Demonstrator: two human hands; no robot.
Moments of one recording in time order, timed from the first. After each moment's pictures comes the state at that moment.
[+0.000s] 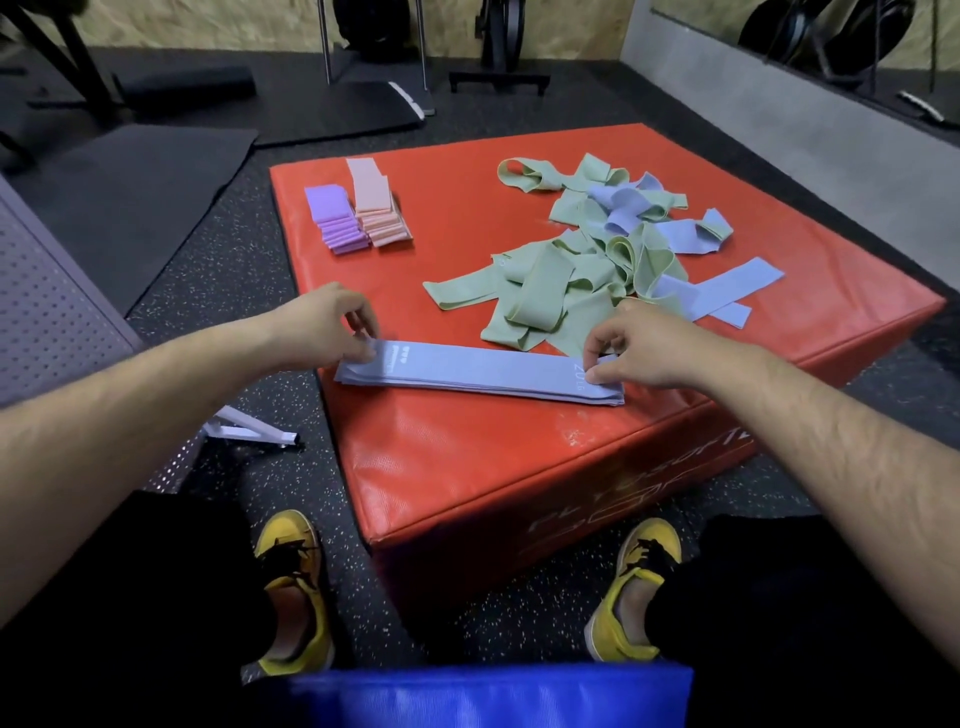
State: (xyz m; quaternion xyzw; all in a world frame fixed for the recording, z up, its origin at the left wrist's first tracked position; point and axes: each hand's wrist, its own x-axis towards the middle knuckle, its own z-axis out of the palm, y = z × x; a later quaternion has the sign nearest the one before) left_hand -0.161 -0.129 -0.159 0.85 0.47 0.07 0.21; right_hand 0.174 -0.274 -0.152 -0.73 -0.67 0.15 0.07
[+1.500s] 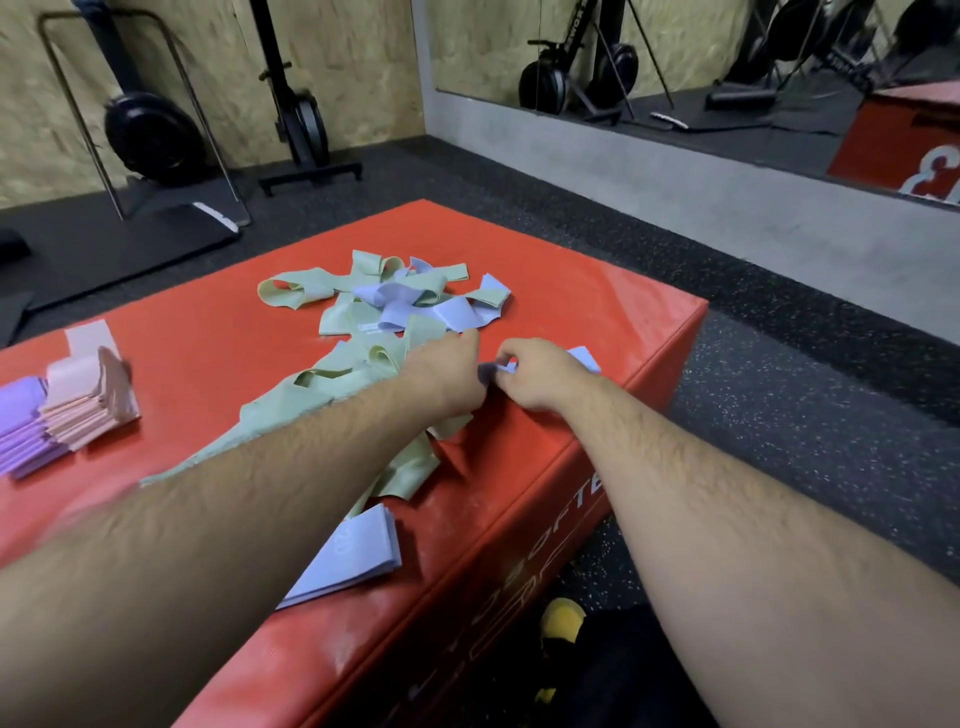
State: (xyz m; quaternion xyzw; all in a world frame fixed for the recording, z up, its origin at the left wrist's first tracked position) left_hand 0.253 -0.159 -0.172 0.95 0.30 0.05 0.04; right_hand 0.374 -0.249 -0.193 -0.85 -0.48 0.11 0.20
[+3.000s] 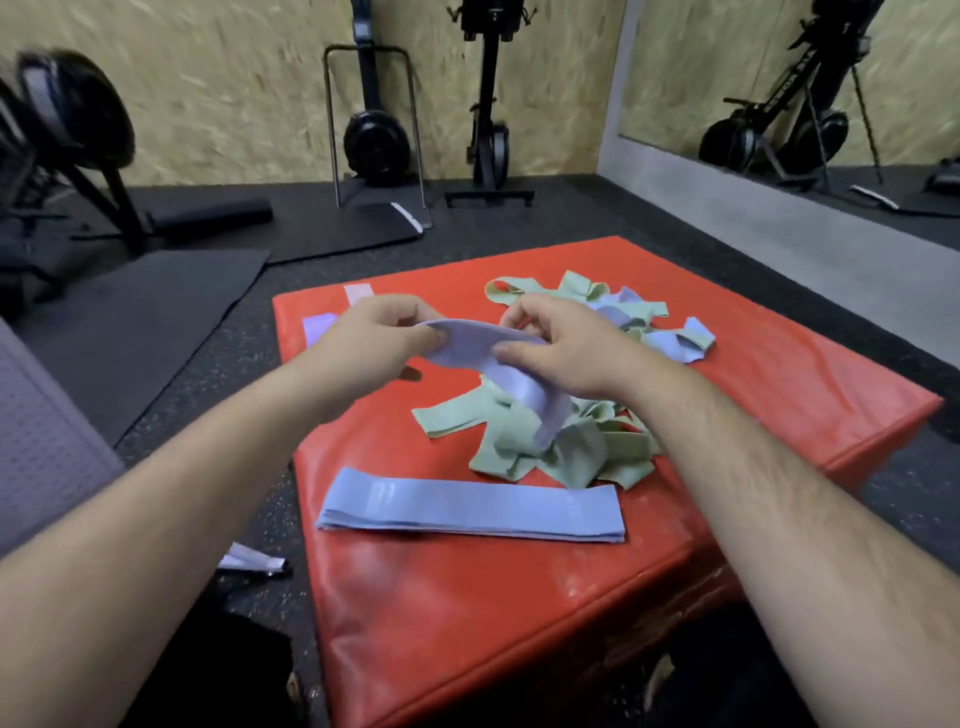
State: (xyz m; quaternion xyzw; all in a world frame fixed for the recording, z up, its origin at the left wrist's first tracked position) left_hand -0.071 -0.126 -0.058 0.76 0.40 0.30 0.41; right_hand 0.140 -0.199 -0.063 -0.63 -0.68 0.20 0.33
